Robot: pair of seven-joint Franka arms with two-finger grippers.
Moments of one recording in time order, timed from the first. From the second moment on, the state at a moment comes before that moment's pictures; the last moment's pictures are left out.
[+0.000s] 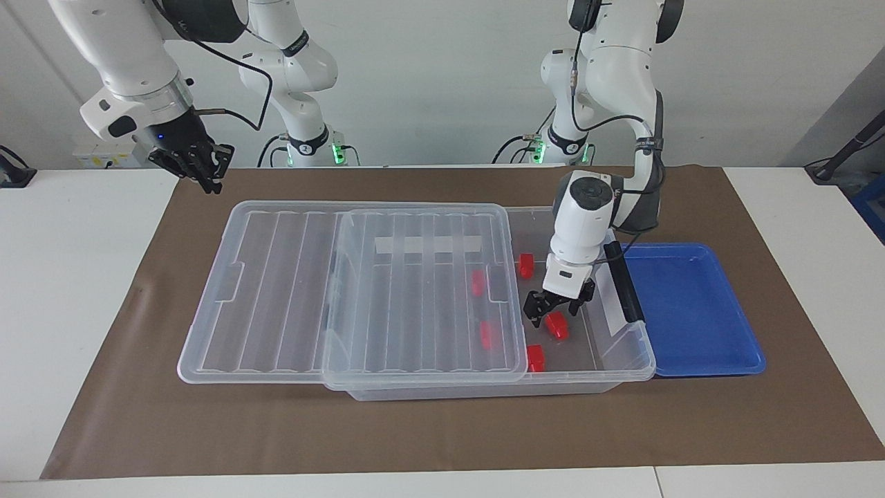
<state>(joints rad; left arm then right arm) -0.31 0.37 -0.07 -1.89 0.13 2.47 -0.72 0.05 -0.06 -0.08 -1.66 -0.02 1.57 -0.01</state>
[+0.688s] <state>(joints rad) -0.32 0.16 -0.06 -1.83 0.13 2.10 -0.75 -0.05 -0.04 -0.09 -1.73 -0.02 1.79 -0.19</state>
